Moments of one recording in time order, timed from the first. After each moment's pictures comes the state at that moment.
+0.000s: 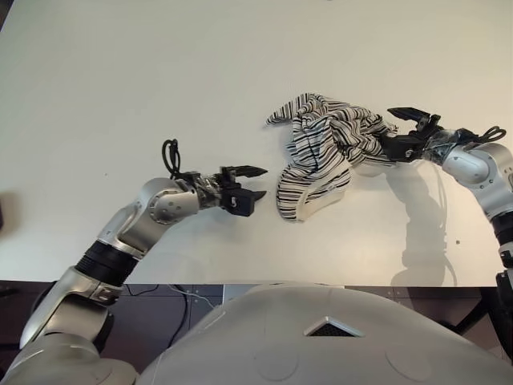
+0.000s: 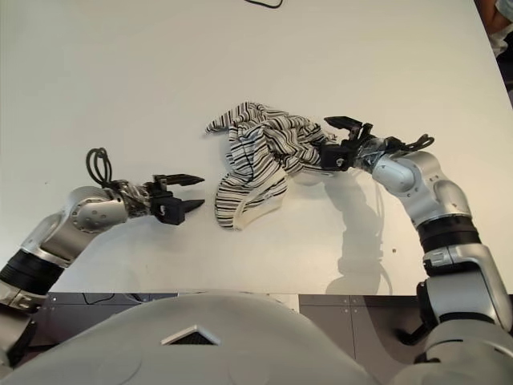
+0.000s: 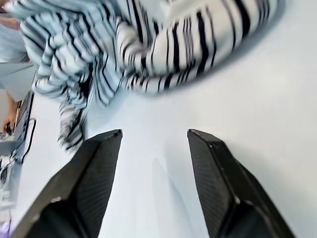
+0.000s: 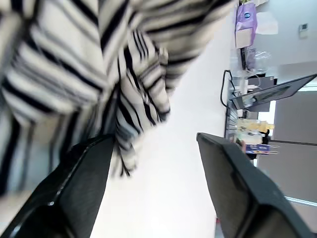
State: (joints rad) left arm -0.02 0.84 -0.48 -0.01 0.32 -0.41 -0.62; right arm -0.34 -0.80 0.36 0.59 -0.63 -0.62 0.26
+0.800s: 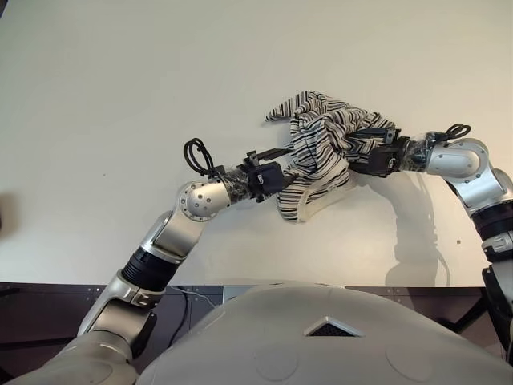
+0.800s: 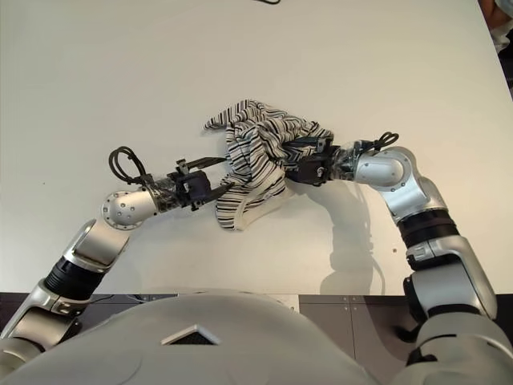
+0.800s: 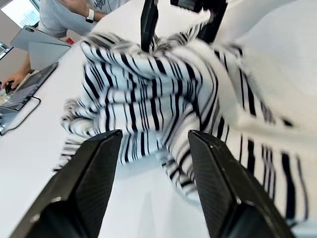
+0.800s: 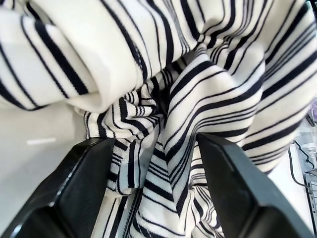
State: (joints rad) left arm -0.01 0.52 -0.49 -0.14 0.18 -0.01 -0.60; right arm -0.35 -0.72 0.45 0.54 -0.18 -0.70 0.79
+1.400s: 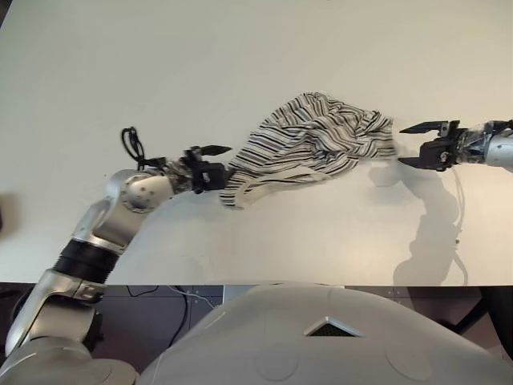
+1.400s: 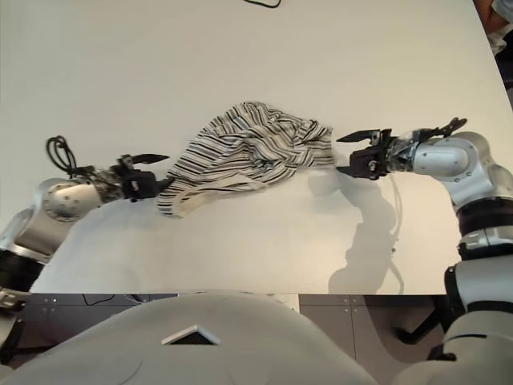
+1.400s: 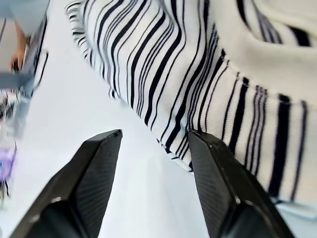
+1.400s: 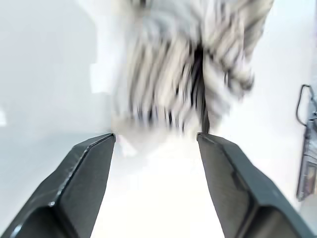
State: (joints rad) left arm 0.01 0.85 -0.35 0.03 0.22 -0.24 -0.62; right arm -0.42 -0.93 0.41 0.73 -0.27 -0.85 0.87
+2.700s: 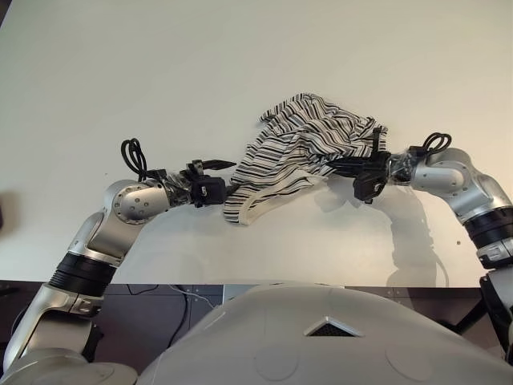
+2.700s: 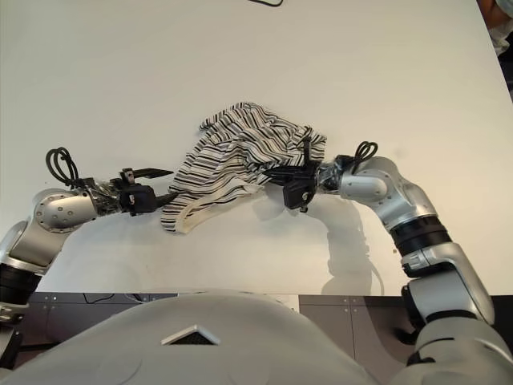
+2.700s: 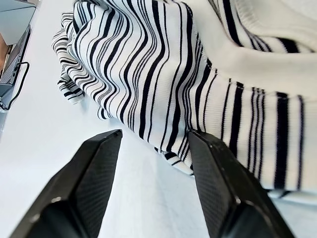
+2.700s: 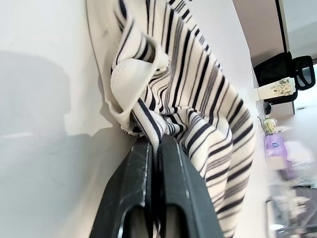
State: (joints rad) left arm 0.08 0.83 -0.33 -0.05 0.20 -0.30 -0.71; right arm -0.28 -0.75 0.48 0.31 -0.16 -0.75 0.80
